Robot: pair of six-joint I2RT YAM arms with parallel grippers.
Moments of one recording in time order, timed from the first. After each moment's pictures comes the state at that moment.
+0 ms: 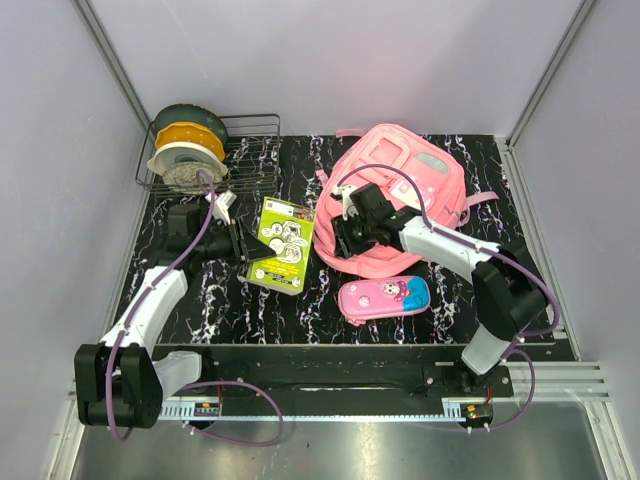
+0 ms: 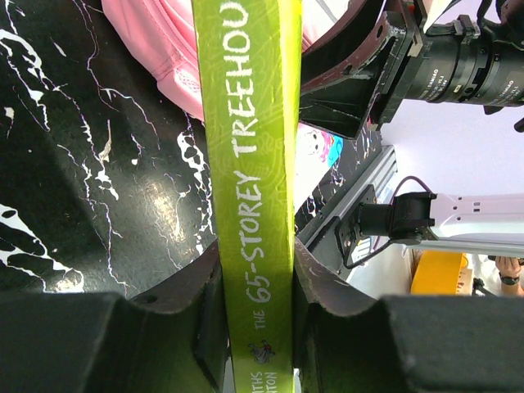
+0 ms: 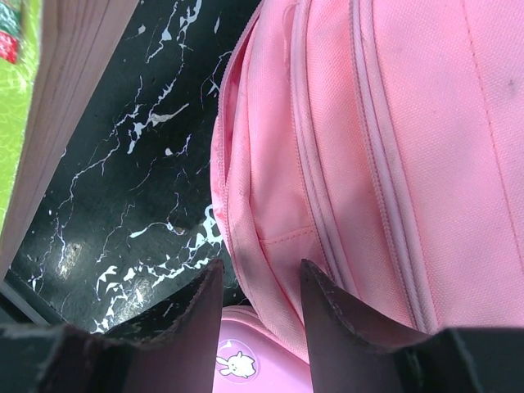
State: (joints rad) left arm -0.05 1.10 0.69 -0.25 0.91 -0.47; right arm 0.65 1.69 1.18 -0.37 -0.20 0.18
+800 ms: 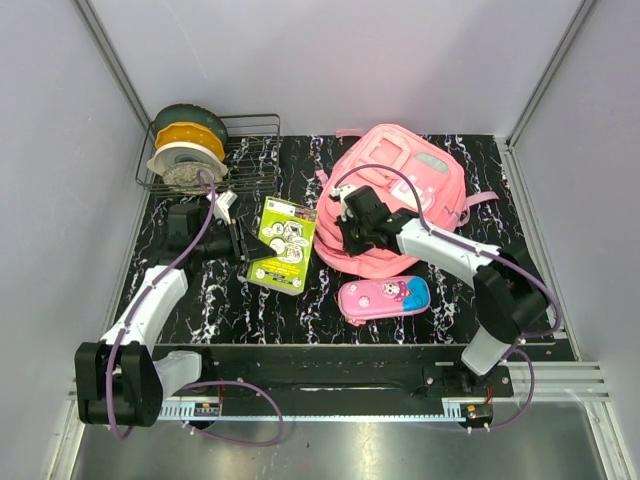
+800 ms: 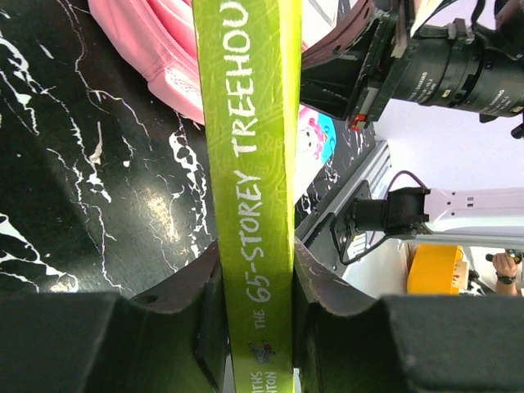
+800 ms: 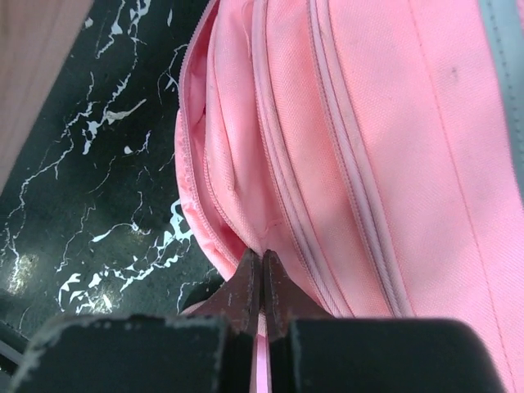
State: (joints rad) left arm -0.05 1.11 0.69 -0.24 0.93 -0.47; right arm 0.69 1.69 1.19 -0.39 -0.04 0.17
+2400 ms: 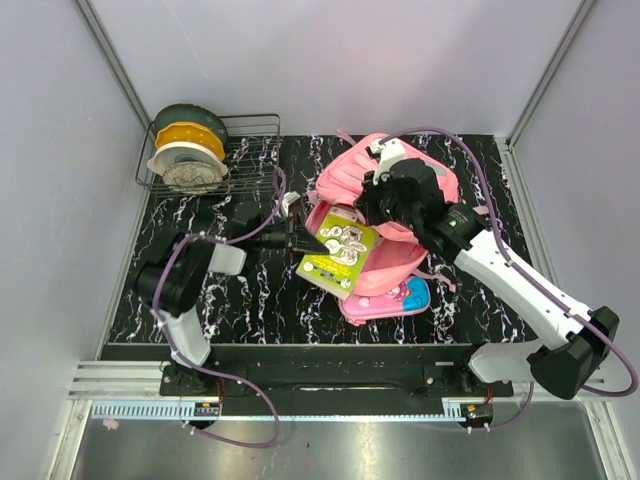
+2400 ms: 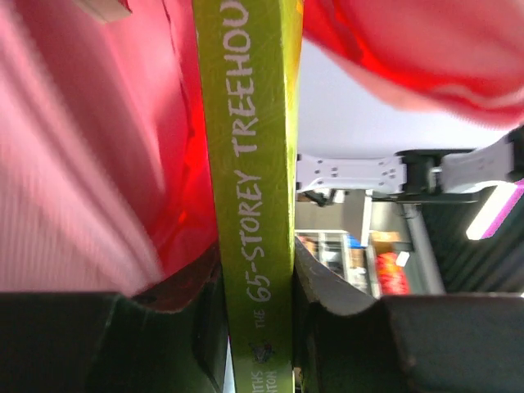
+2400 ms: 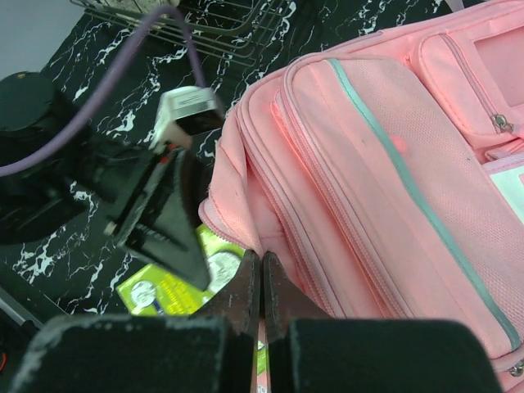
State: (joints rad) left arm -0.35 1.75 0.68 0.89 1.18 -1.24; right arm 0.70 1.30 1.34 -0.47 0.07 0.25
